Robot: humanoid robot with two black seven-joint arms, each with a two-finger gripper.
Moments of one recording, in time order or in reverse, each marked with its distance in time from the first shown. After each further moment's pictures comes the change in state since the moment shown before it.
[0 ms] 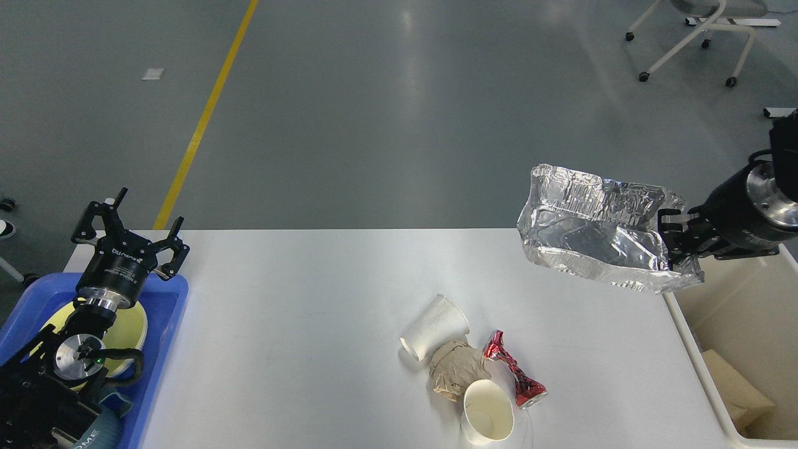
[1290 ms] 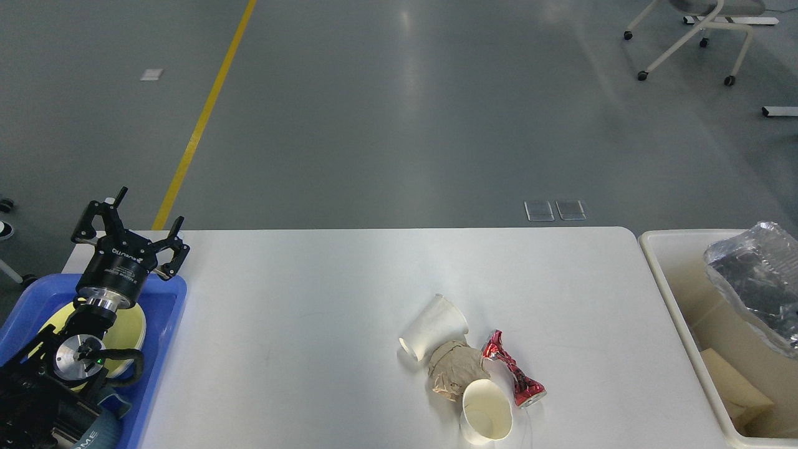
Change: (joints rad) left arm 0.000 0.000 0.000 0.000 0.000 0.000 0.000; right arm -1.402 -0.170 0.644 -1.152 0.225 -0.249 0.000
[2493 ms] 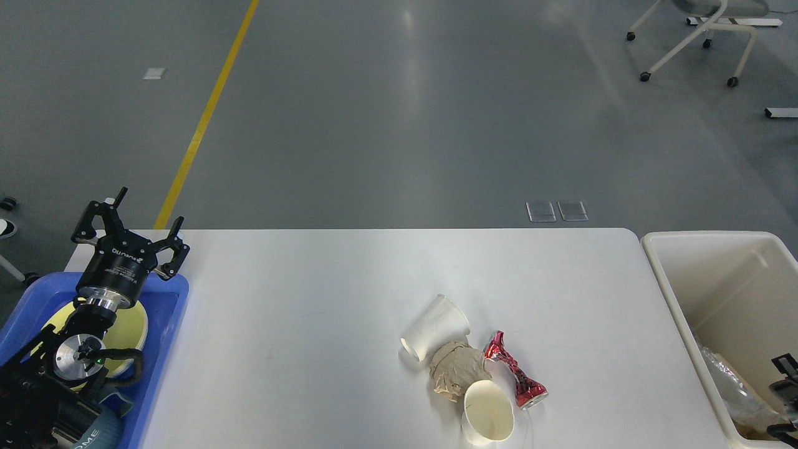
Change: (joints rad) left arm 0.000 0.000 0.000 0.000 0.000 0.000 0.000; right arm -0.341 0.266 0.179 -0.287 0.097 -0.342 -0.023
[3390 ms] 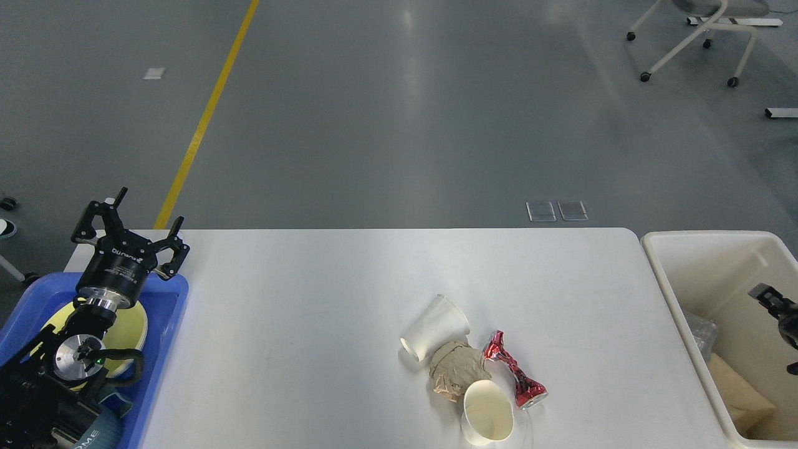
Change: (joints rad) left arm 0.000 0.000 0.000 0.000 0.000 0.000 0.000; right arm 0.350 -0.174 -0.030 0.285 -0.410 0.137 -0.006
